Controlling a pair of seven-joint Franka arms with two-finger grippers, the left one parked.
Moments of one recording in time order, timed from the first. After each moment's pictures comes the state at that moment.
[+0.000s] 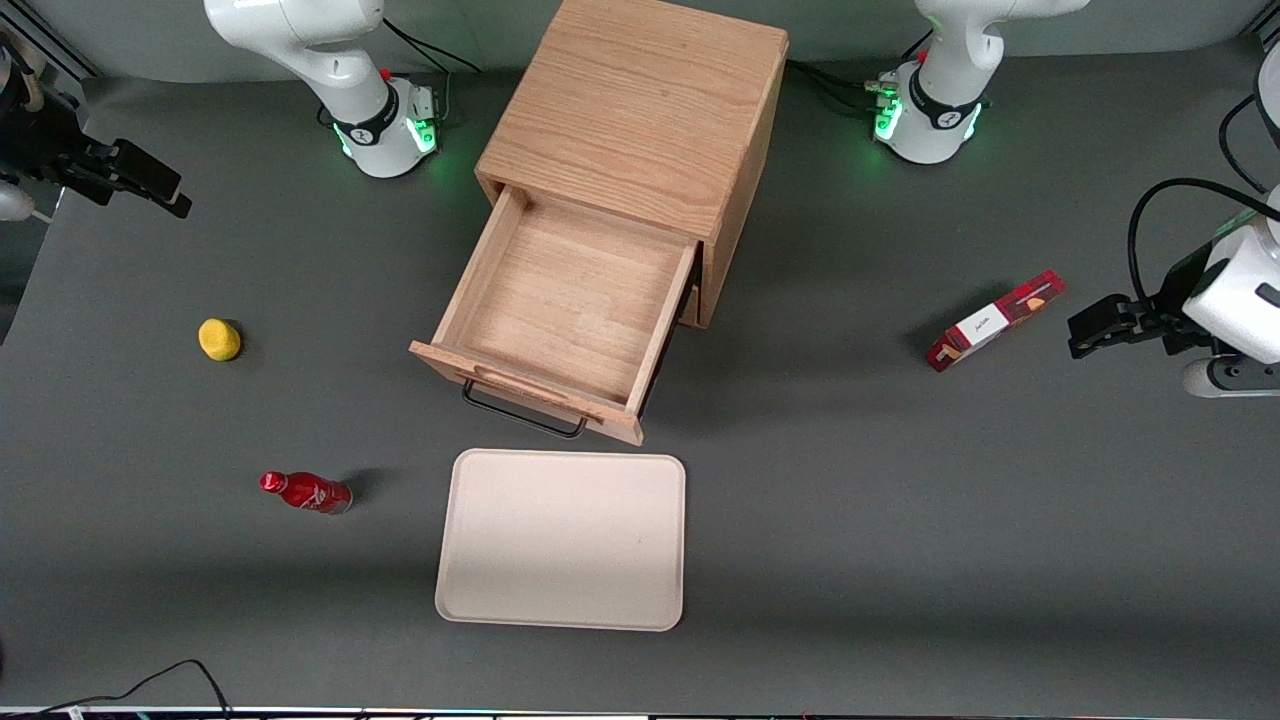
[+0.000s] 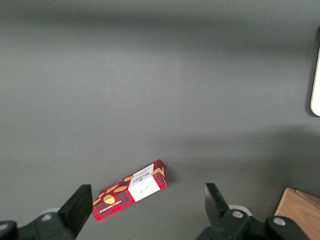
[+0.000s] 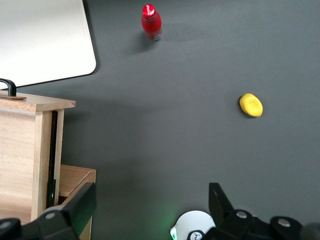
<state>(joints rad) 0.10 -0.22 -0.07 -1.72 0.00 1.44 0.26</state>
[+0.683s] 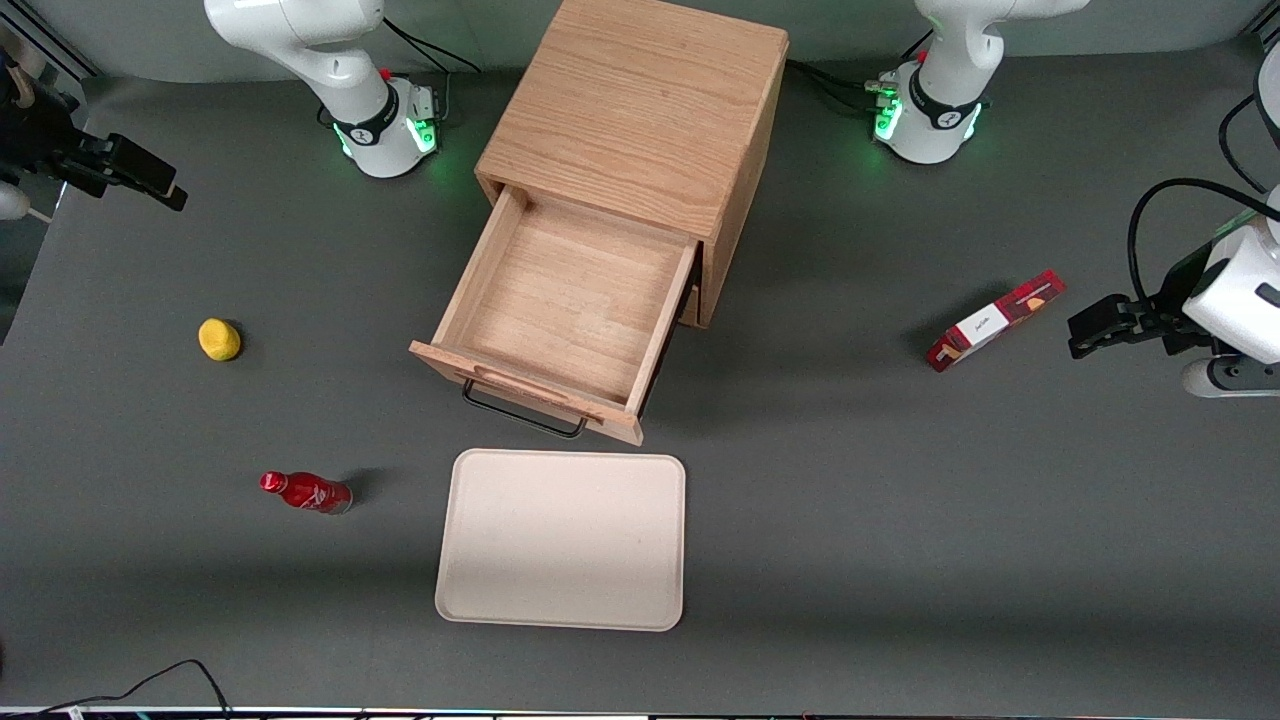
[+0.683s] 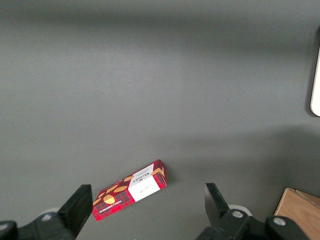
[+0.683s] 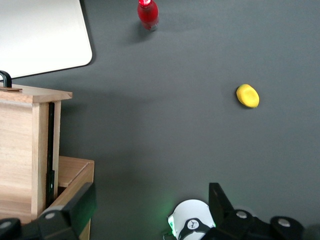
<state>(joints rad) 0.10 -0.20 -0.08 -1.66 0.00 1.36 0.25</state>
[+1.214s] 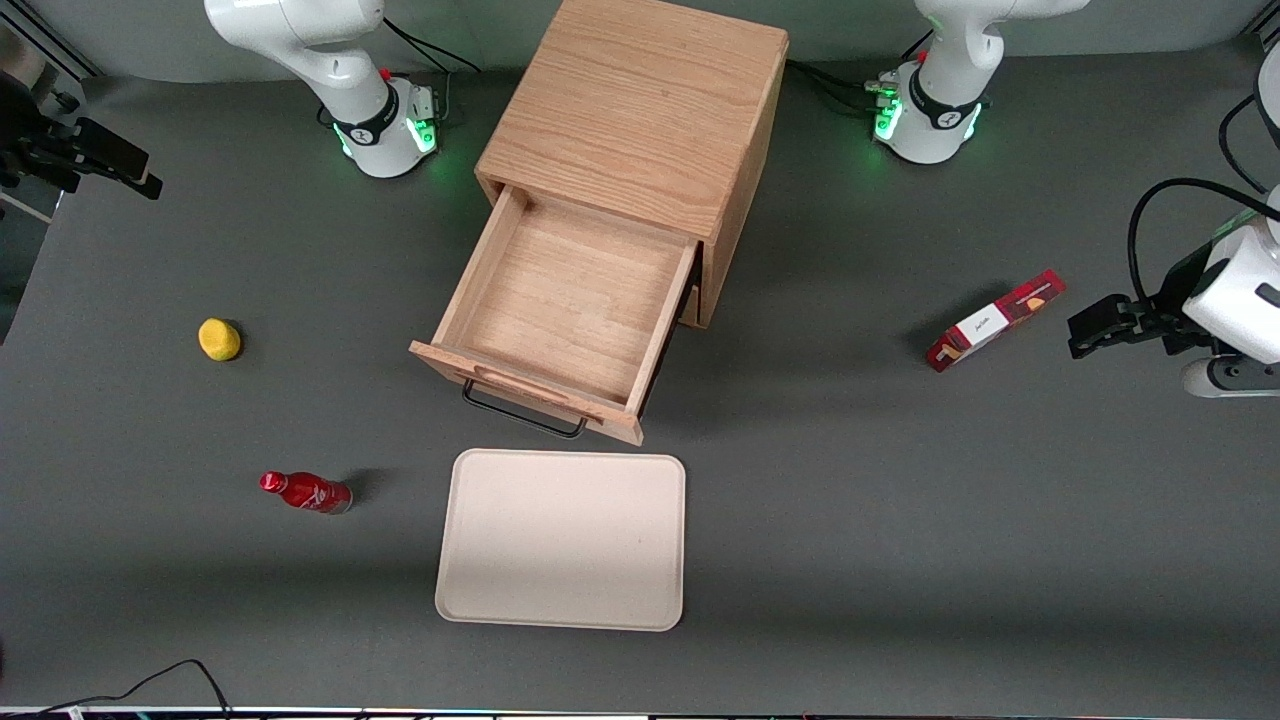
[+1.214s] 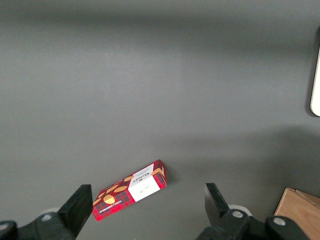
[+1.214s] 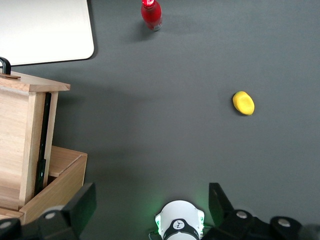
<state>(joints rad) 0.09 -0.20 -0.11 -1.65 0.00 1.35 0.13</state>
